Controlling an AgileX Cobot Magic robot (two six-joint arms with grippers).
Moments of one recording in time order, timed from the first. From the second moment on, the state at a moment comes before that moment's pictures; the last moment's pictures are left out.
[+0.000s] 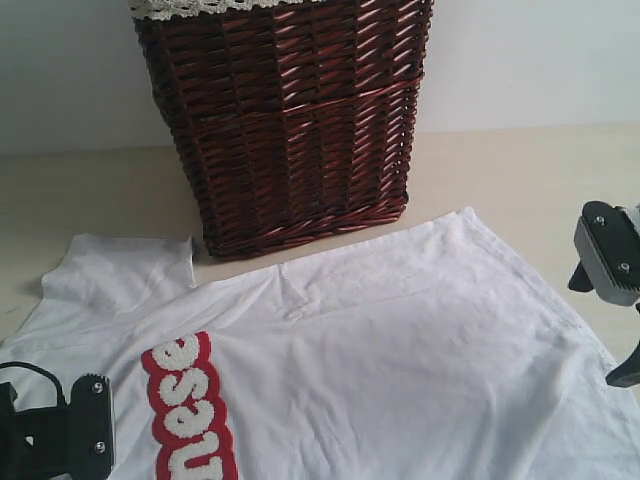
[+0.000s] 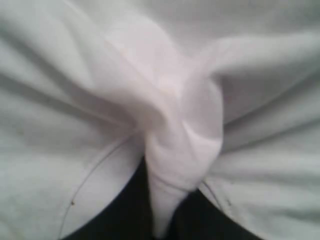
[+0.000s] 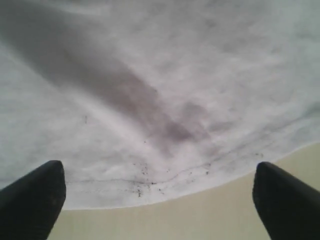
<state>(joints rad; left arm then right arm) -0.59 1.53 -0.42 0.12 0.57 0.57 -0.14 1.72 -0.89 0.40 0.81 -1.96</state>
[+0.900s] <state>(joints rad) -0.59 1.53 -0.42 0.12 0.57 0.57 -0.13 1.93 -0.94 0.15 0.84 -2.09</state>
